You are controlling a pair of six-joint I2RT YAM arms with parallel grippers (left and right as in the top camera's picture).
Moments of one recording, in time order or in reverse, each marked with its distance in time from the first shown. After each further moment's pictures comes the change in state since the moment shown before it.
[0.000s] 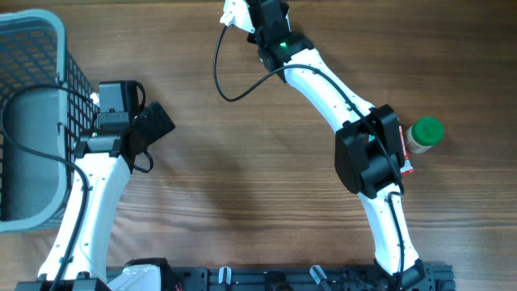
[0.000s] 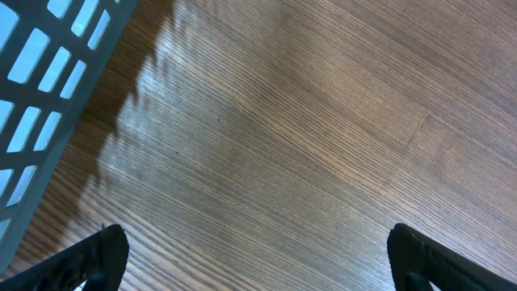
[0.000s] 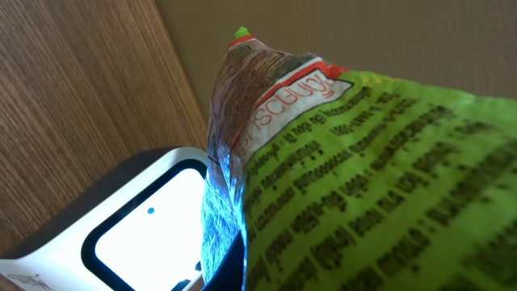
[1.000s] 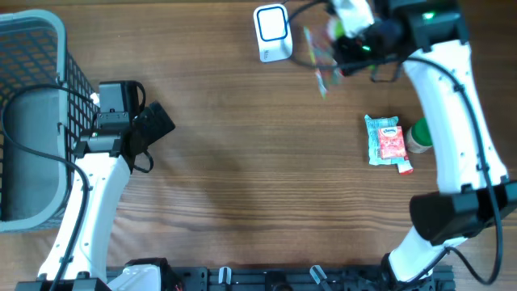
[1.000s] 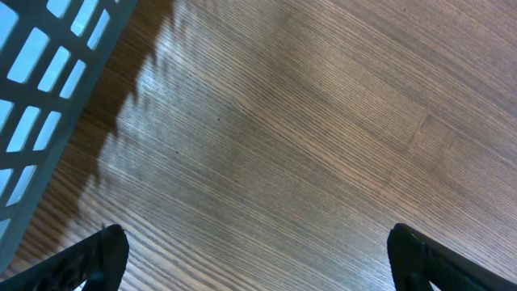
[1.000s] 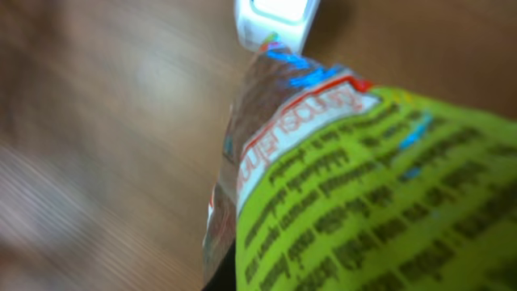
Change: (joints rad) left arm 0.000 0.000 0.000 0.000 0.000 0.000; right arm -0.325 -0.502 -0.024 -1.104 -0.612 0.716
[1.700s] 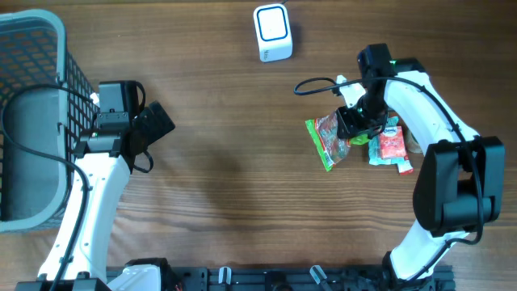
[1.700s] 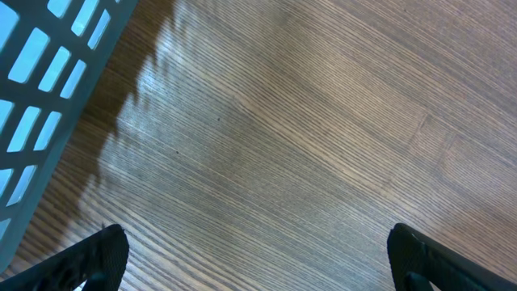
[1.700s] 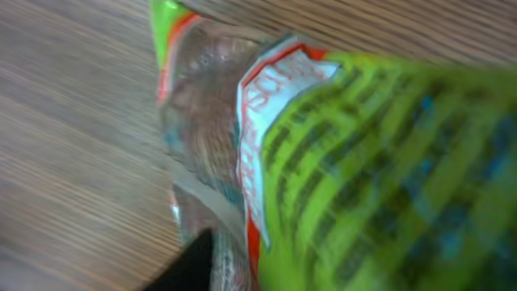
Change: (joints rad) left arm 0.000 0.000 0.000 0.000 0.000 0.000; right arm -0.068 0.036 -0.664 0.256 0.072 0.037
